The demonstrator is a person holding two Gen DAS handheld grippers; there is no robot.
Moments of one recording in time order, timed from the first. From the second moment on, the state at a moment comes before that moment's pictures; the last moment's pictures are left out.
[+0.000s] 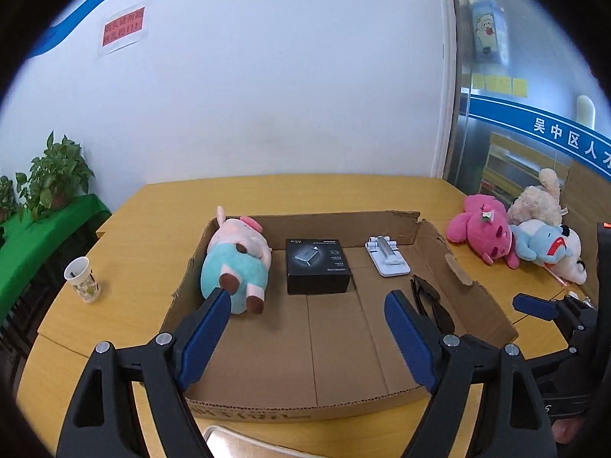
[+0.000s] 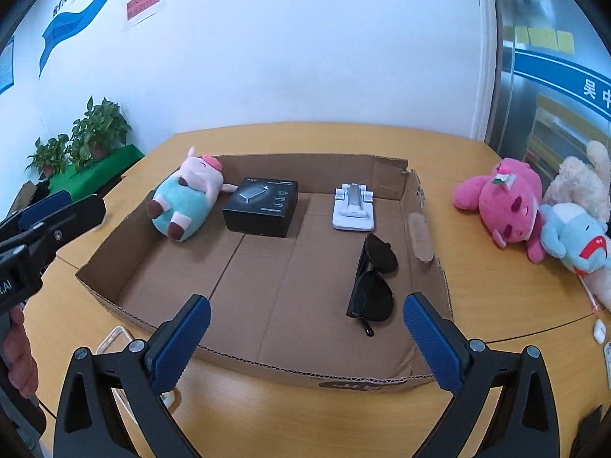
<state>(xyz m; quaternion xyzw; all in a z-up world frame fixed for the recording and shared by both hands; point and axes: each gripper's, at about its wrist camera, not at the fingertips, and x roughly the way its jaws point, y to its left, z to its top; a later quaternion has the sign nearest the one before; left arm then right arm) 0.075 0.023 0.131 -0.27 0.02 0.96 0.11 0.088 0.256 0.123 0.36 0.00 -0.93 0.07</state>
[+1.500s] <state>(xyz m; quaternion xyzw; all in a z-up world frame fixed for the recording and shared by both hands) 0.075 0.018 0.111 -0.29 0.01 0.95 0.14 0.100 0.237 0.119 0.35 0.01 -0.93 0.08</state>
